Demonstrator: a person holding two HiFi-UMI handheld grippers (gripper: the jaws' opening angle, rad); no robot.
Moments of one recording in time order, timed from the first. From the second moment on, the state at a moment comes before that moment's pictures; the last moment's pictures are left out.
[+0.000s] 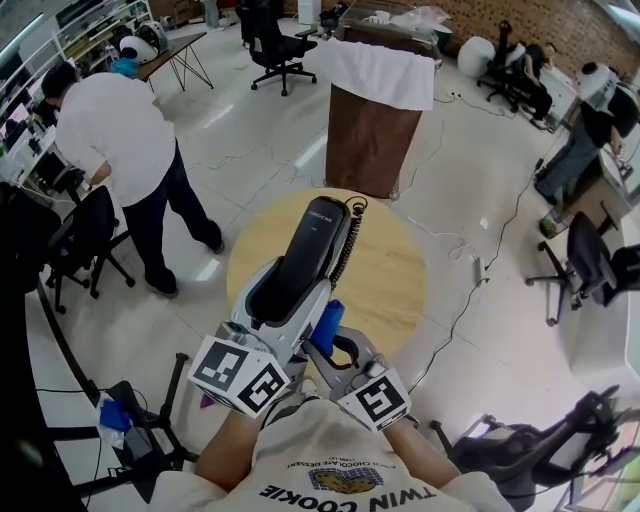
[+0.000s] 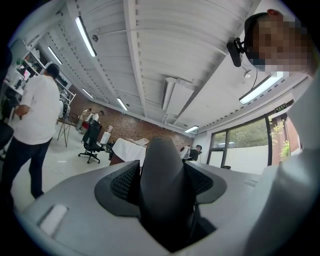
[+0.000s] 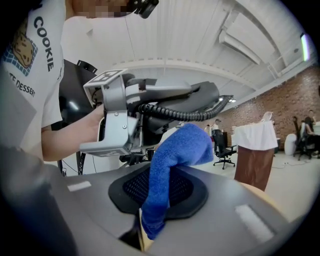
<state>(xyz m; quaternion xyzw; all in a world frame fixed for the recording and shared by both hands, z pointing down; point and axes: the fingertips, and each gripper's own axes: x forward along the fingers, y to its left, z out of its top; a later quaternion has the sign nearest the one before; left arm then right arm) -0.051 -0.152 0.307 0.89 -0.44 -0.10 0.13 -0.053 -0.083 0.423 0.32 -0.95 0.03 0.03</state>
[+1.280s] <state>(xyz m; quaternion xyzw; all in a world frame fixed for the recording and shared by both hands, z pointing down) -0.041 -0.141 0.317 0.89 -0.43 -0.08 0.12 0.040 -0.127 0.278 0.41 -0.91 -0.06 -0.07</state>
